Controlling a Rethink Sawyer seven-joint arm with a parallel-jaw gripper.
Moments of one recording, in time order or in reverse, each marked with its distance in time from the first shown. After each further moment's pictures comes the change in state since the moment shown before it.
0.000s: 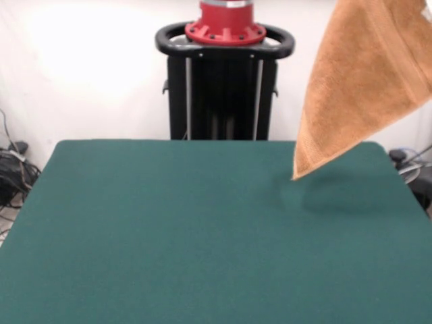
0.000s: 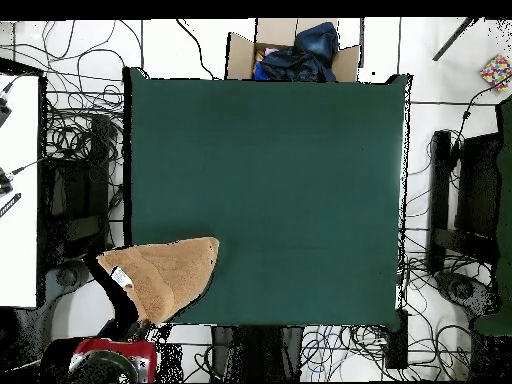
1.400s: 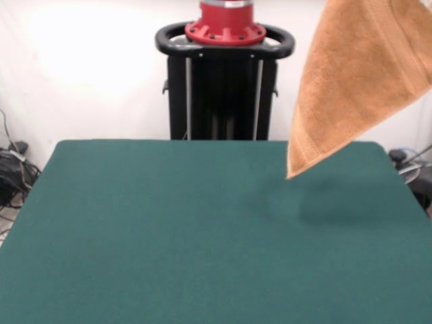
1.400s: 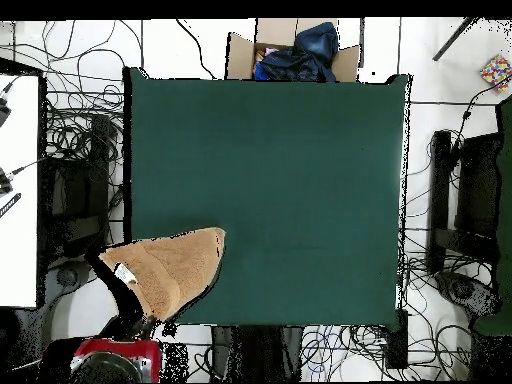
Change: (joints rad) arm -0.057 -0.042 0.046 -0.020 -0.018 0.018 -0.066
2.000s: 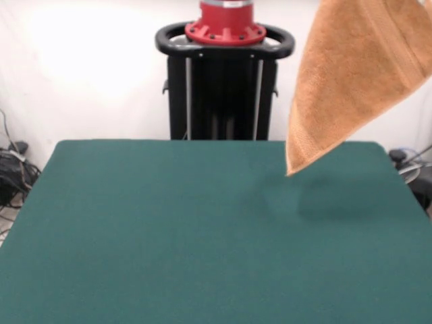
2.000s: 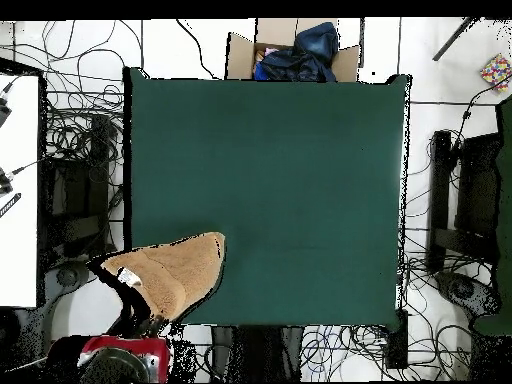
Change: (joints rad) arm -0.059 -0.006 0.044 -0.011 0.003 0.047 -0.011
